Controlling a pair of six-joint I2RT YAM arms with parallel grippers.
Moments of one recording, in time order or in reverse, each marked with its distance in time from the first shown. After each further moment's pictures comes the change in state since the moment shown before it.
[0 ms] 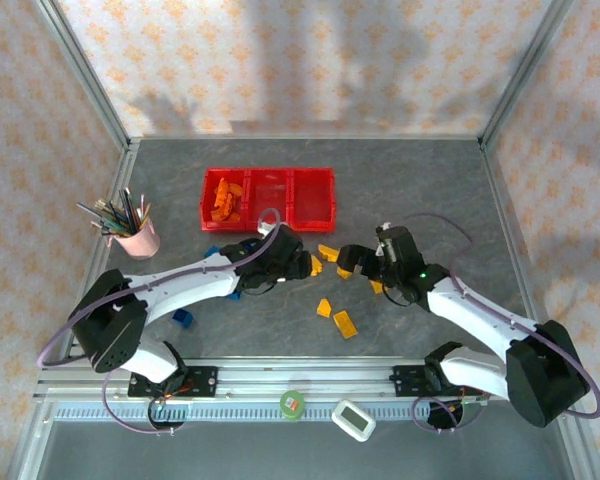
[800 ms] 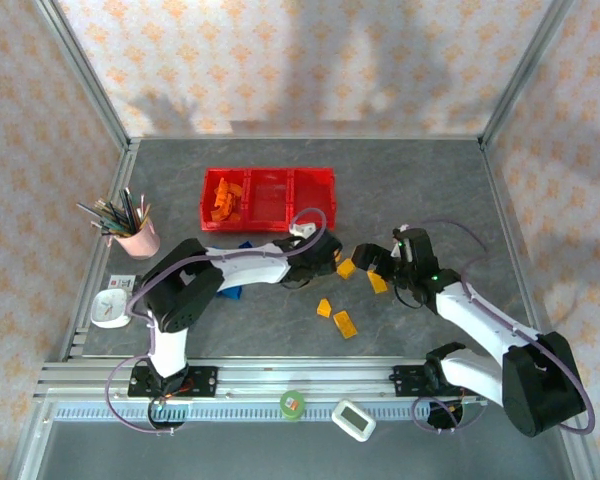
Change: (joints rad) left arm -0.054 0.411 0.255 0.064 -0.104 -0.122; right arm -0.147 -0.042 -0.069 0.024 -0.078 -0.018
